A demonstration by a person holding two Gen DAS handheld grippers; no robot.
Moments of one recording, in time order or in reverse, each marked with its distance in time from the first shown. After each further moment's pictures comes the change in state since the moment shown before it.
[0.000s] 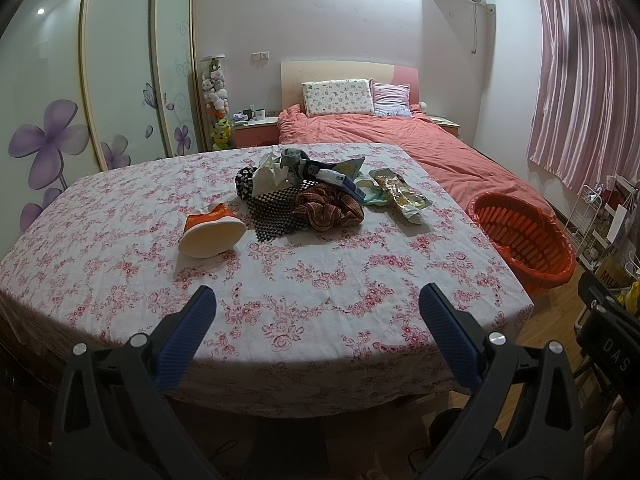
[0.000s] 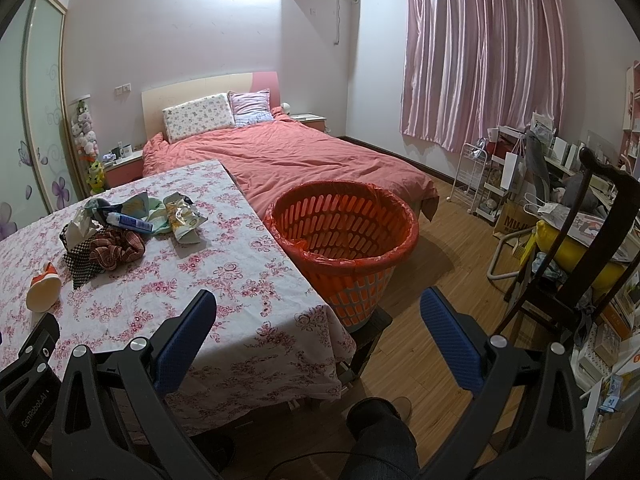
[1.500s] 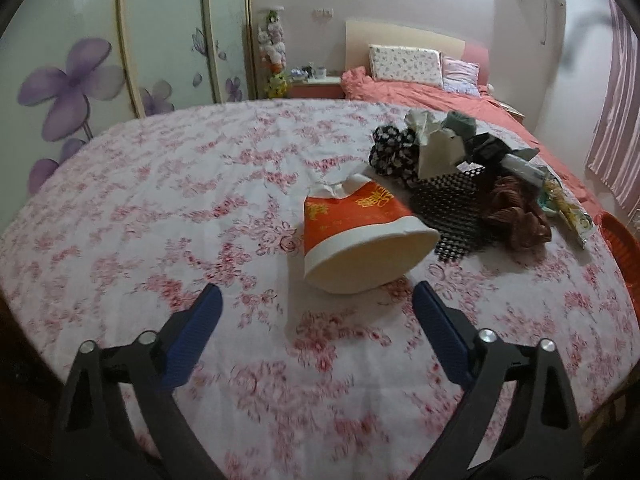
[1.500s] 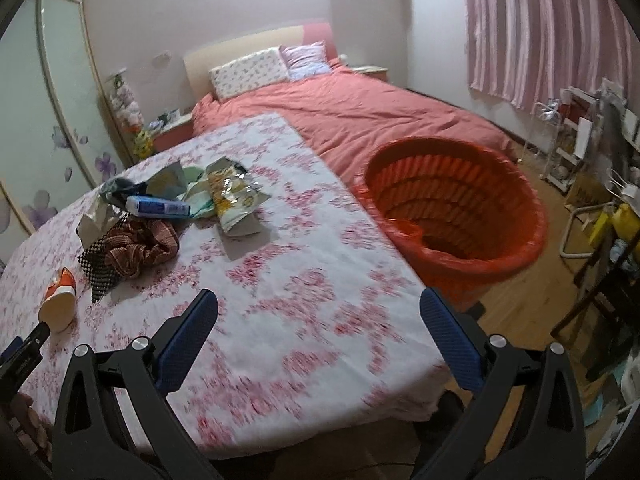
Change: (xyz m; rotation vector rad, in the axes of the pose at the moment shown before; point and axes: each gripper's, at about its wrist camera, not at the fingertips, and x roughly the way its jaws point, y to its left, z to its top) left arm 0.147 0.158 0.019 -0.131 0.153 0.137; right arm 0.105 0.055 0.021 -0.013 0.193 0.250
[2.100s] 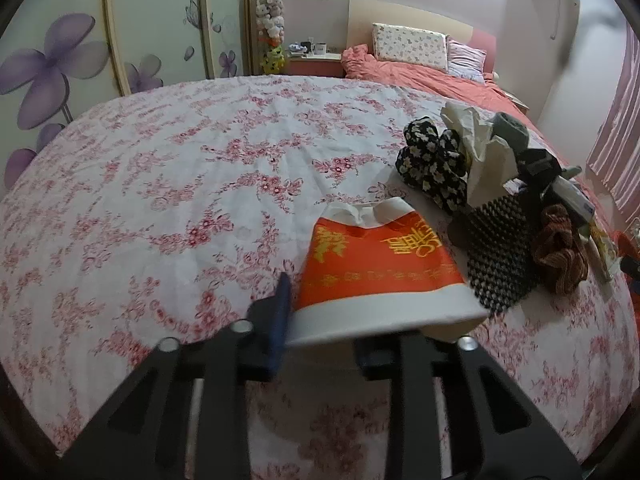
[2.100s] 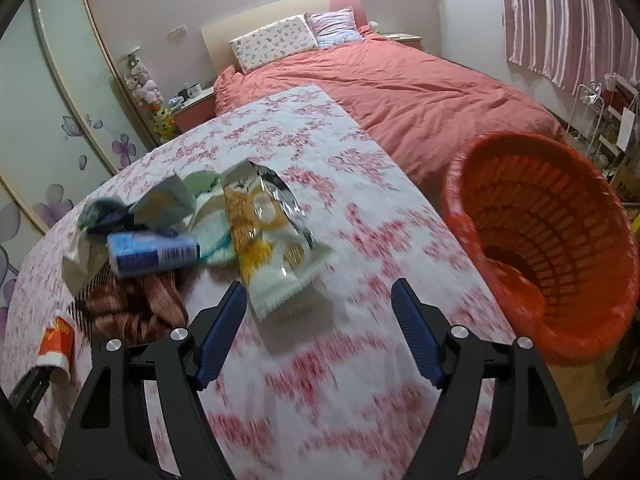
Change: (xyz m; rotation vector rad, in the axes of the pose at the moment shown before) left arm 0.064 0.015 0.040 -0.038 0.096 -0.036; right arm 0.088 0.032 0.058 0.005 0.130 0.116
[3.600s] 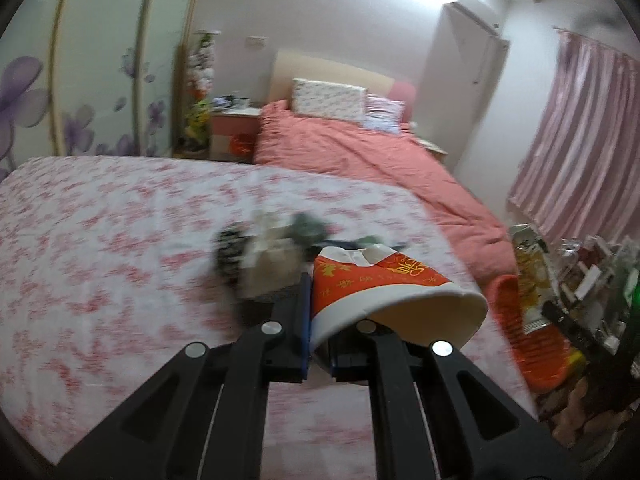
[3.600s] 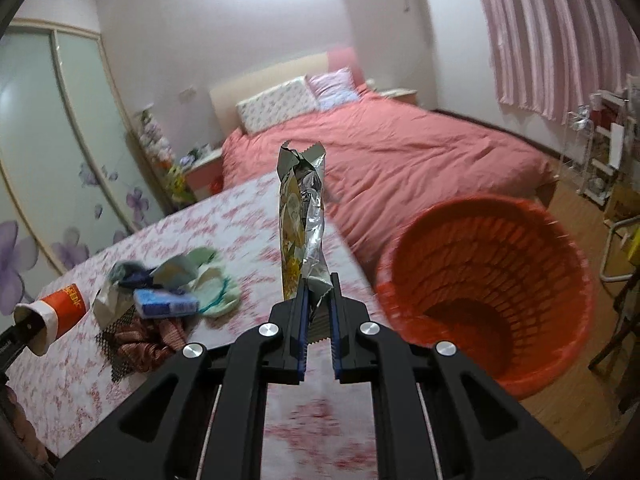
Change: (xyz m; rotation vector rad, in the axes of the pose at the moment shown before) left arm -0.106 -0.125 0.038 0.043 -0.204 -0.313; right arm -0.077 -0.058 0.008 0.027 -0.246 0.029
